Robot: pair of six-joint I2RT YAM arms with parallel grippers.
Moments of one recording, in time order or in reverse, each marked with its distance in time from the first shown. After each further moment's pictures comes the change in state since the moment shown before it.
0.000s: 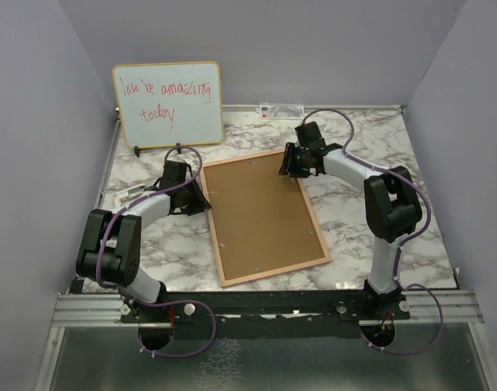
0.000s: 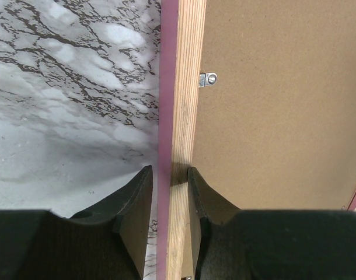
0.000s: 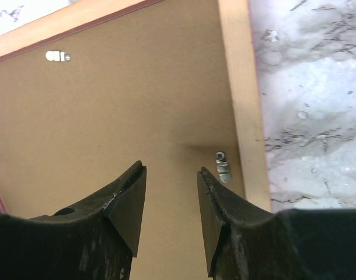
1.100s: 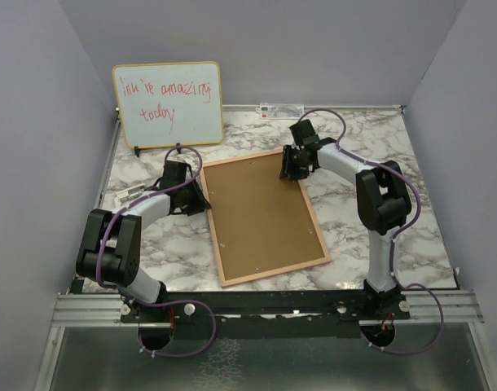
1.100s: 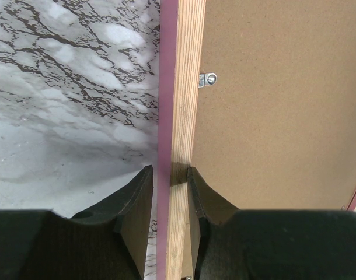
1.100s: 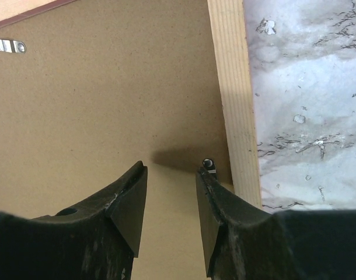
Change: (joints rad) left arm 0.000 0.000 0.000 0.000 0.000 0.000; right arm -0.003 0.102 0.129 -0.146 0.003 -0.040
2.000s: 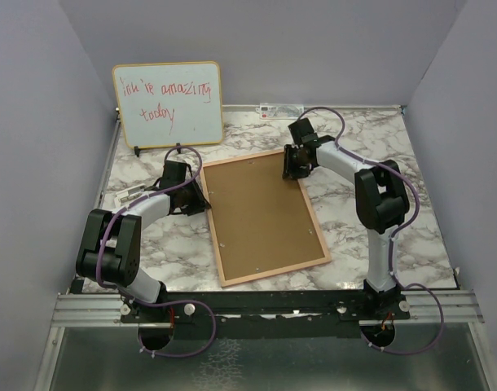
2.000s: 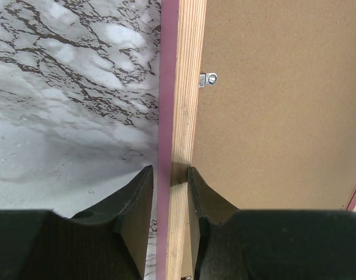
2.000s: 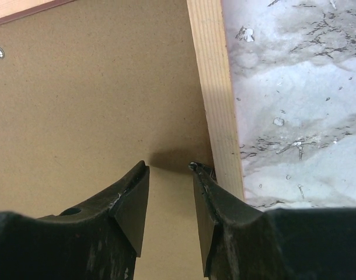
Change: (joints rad) left arm 0.003 0.000 0.000 0.000 0.002 0.000; right arm -0.003 0.022 0.043 -0.051 0.060 -0.038
